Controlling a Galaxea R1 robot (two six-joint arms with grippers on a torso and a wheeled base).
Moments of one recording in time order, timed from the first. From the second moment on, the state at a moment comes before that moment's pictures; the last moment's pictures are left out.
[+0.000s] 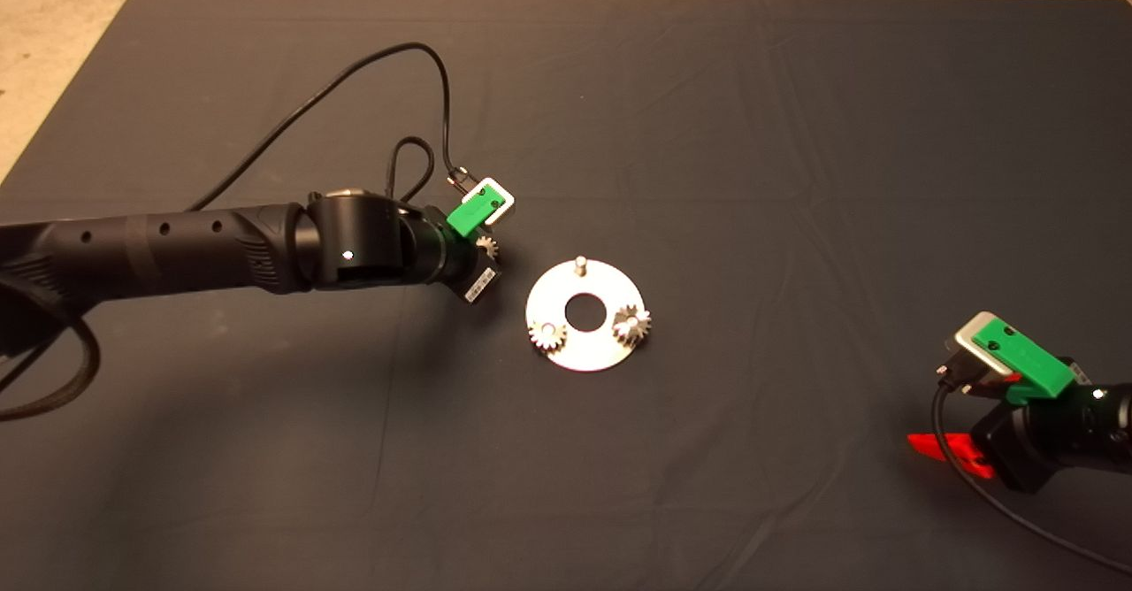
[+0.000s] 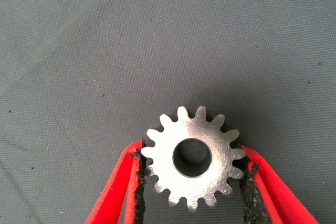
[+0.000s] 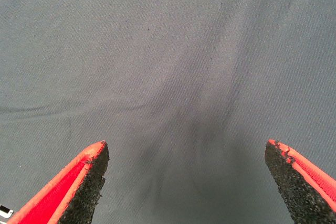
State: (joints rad) left arm -0.20 2.47 -1.07 0.99 1.13 -0.76; right arm 0.09 1.74 -0.41 -0.83 -1.27 0.88
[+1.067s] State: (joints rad) left arm -0.23 2.45 -0.99 0.98 1.16 -0.76; right arm 0.09 1.73 -0.41 -0.83 -1.27 0.88
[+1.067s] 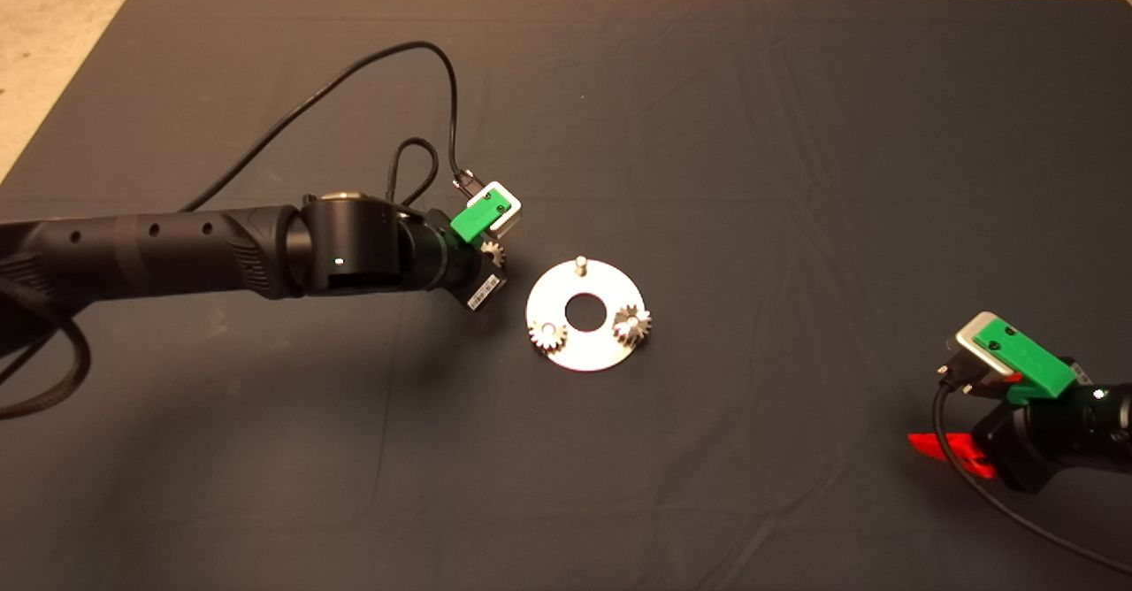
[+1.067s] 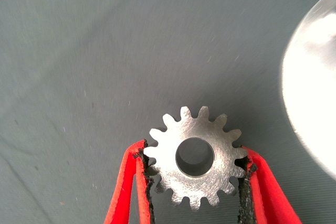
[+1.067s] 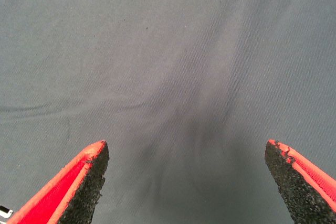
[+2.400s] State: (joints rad) left arm -0.26 2.61 -0.95 0.98 1.26 -0.78; right arm 0.10 1.71 -0.41 -0.83 -1.27 0.88
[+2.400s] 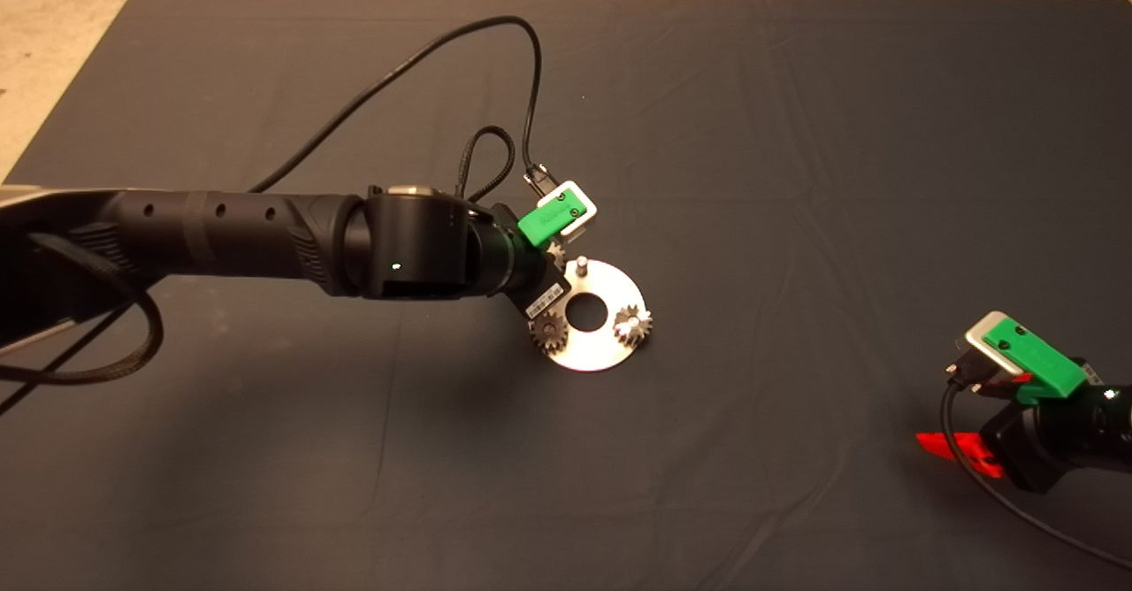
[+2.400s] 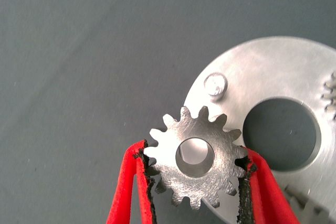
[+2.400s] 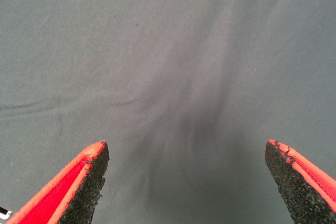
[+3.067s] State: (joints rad) left arm -0.26 2.67 -1.01 0.98 1.25 -0.78; right arm 0.10 1.71 -0.41 -0.83 -1.27 0.88
